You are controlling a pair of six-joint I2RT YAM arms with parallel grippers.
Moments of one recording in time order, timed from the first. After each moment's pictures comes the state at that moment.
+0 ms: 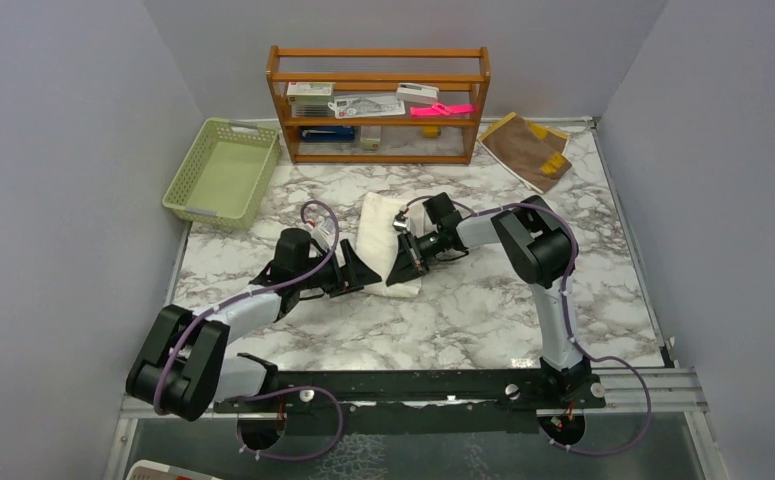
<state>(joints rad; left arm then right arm) -0.37 1.24 0.39 0.27 0.66 -0.82 0.53 2.22 1.20 -0.01 -1.20 0.53</state>
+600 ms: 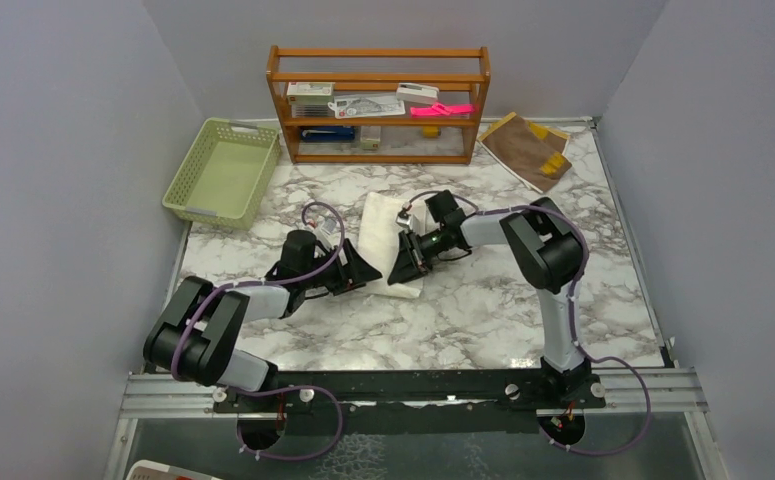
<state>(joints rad) -0.37 1.43 0.38 0.47 0.58 -0.85 0.53 2.18 1.18 -0.06 -1.13 0.48</state>
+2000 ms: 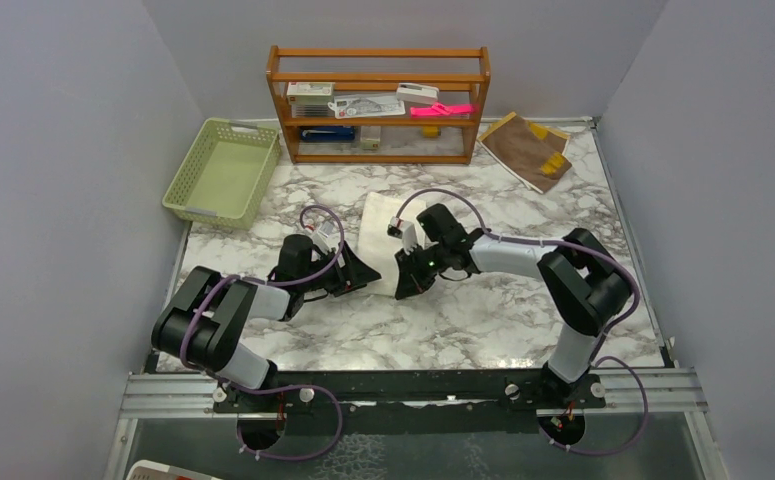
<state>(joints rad) -0.35 1.51 0.32 0.65 0.60 -0.89 0.71 1.78 0.97 -0.14 -0.63 0.08</state>
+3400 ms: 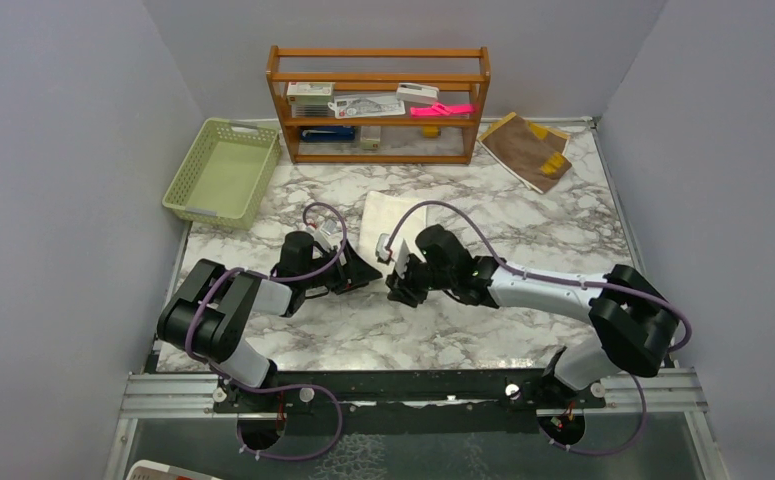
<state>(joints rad) -0.34 1.56 0.35 0.66 0.64 -0.87 0.90 1.50 0.83 0.01 -0.32 -0.19</state>
